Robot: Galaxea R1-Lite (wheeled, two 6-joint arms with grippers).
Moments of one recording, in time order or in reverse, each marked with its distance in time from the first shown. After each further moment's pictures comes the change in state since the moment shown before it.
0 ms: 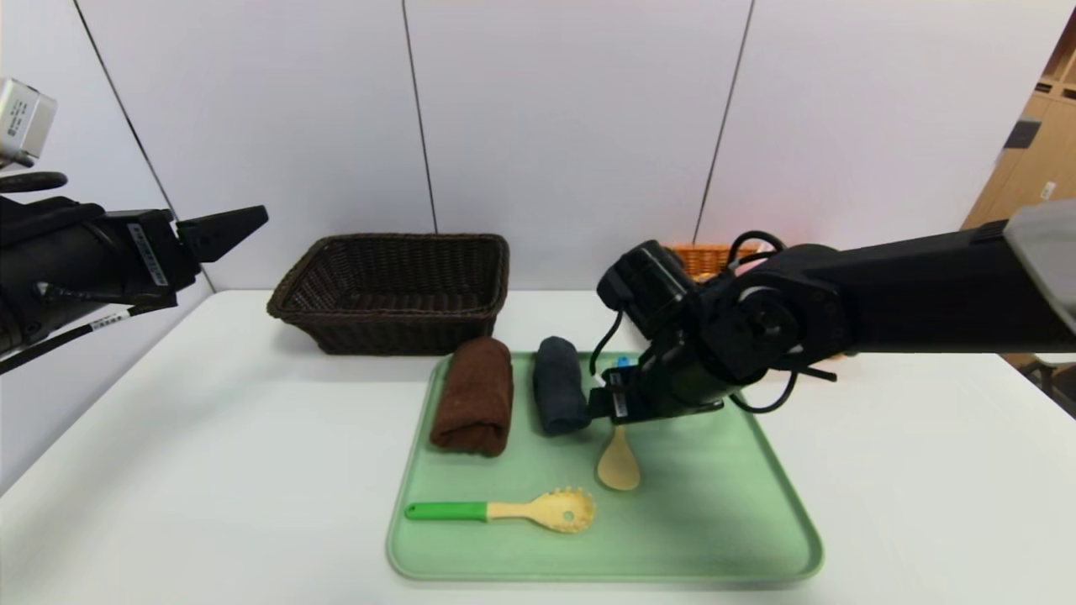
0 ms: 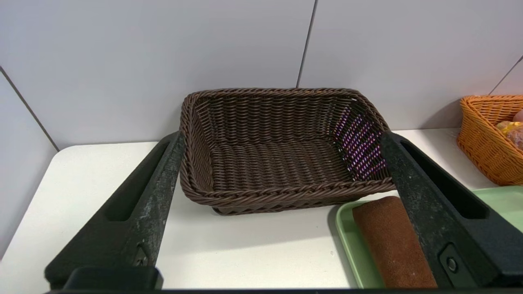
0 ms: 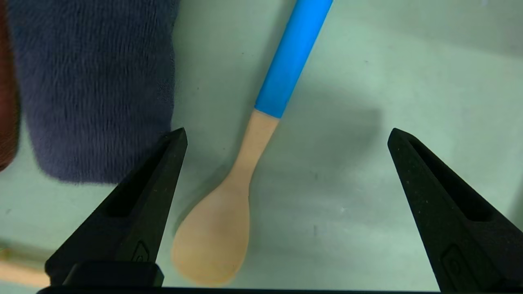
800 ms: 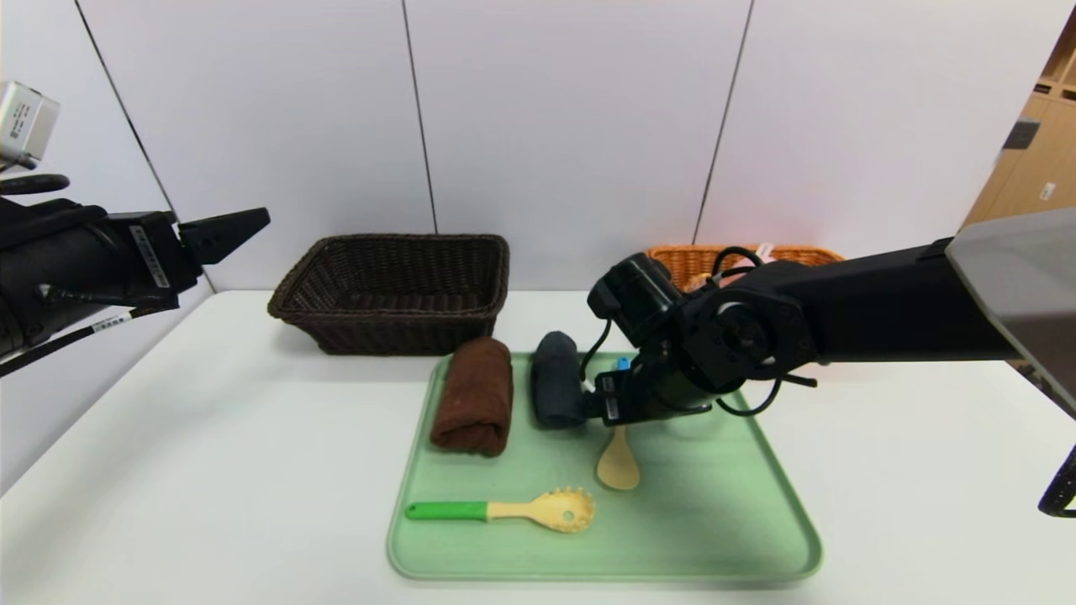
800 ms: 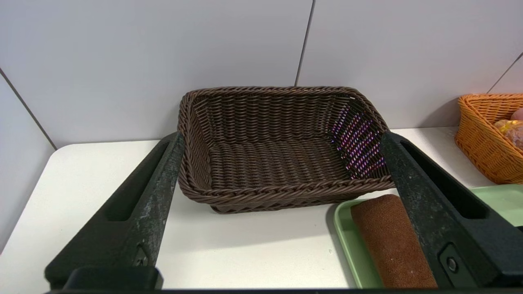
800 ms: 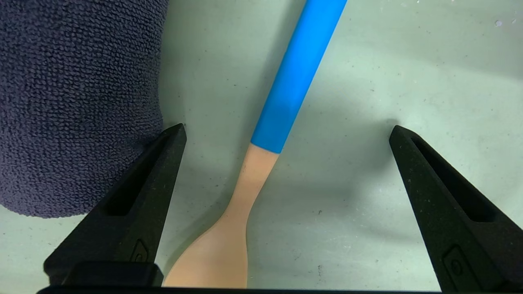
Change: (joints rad) left arm 0.000 0.000 0.004 0.000 0.000 -0.003; right arm -0.003 0.055 0.001 -0.035 -0.018 0.002
